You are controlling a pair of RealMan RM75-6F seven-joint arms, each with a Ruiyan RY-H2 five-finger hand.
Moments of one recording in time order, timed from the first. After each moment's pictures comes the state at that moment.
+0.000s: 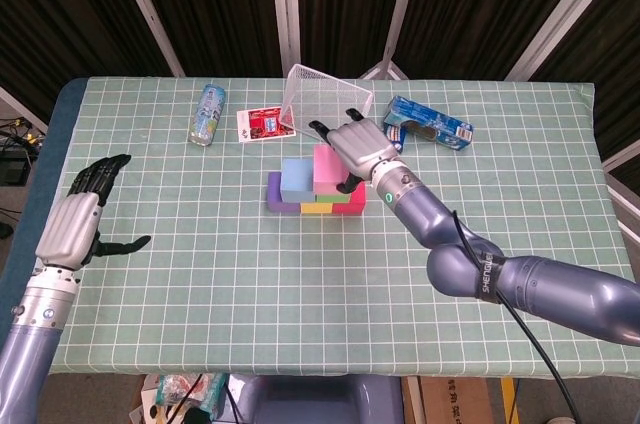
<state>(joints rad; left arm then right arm) -0.42 -1.01 -0.23 -2.12 1.08 1.31 0.18 1.43 -1.12 0.17 -1.61 -0.32 0.57 -0.49</state>
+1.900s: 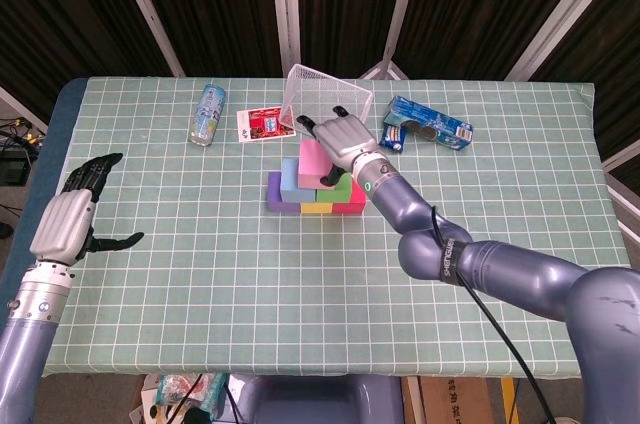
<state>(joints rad) -0.42 -1.00 -0.24 -2.09 1.03 1.28 0.16 1.53 -1.24 0.08 -1.43 -0.31 0.54 -0.35</state>
